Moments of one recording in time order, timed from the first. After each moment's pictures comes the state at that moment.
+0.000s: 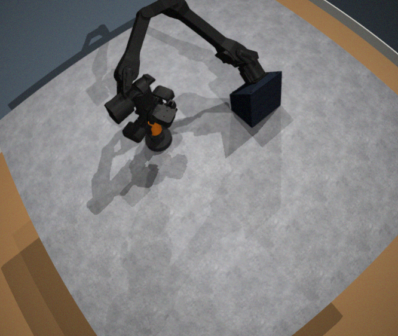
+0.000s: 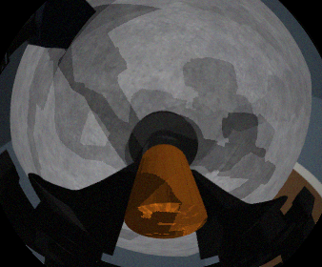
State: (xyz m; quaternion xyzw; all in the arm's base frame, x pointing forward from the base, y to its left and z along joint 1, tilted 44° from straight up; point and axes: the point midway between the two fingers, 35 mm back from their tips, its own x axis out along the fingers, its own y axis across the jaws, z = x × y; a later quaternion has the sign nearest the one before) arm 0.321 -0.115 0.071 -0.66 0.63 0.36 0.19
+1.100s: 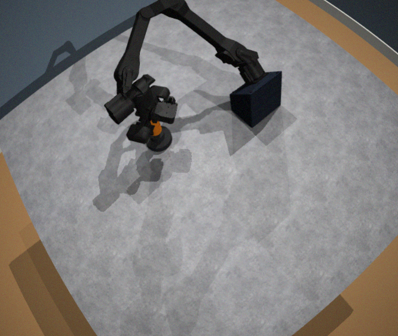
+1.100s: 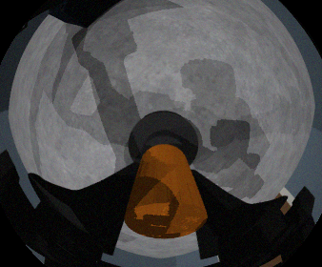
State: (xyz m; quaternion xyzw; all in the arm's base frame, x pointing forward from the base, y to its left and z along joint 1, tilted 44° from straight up) arm 0.322 -0.116 0.070 -0.68 0.59 0.43 0.13
